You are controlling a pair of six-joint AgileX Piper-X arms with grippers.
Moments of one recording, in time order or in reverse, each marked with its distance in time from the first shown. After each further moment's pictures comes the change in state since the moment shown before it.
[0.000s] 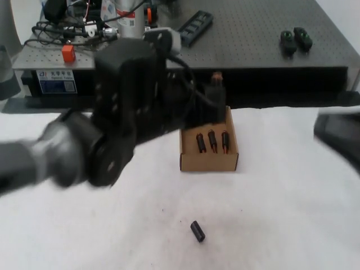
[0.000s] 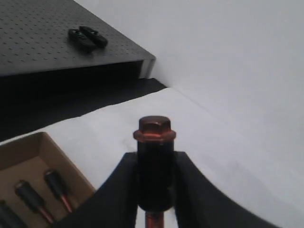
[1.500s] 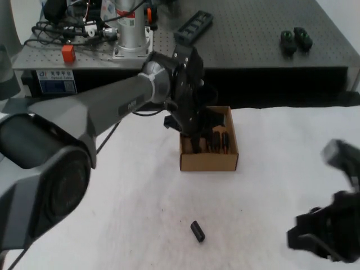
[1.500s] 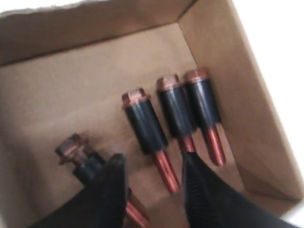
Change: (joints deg) left arm 2.8 32.4 -54.2 62.8 -6.4 3.8; right arm 15.4 21.1 -2.5 22.7 29.8 -39.0
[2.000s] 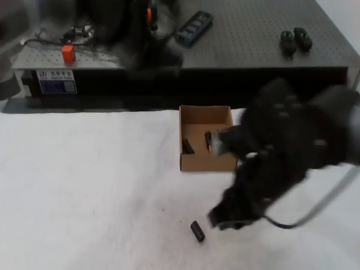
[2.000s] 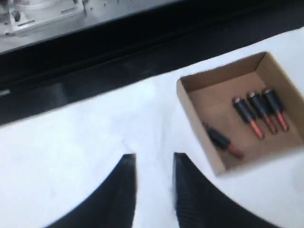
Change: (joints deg) left arm 3.2 -44.8 44.9 -5.9 -20.1 8.4; right arm 18.7 32.7 -22.1 -3.2 8.8 -8.9
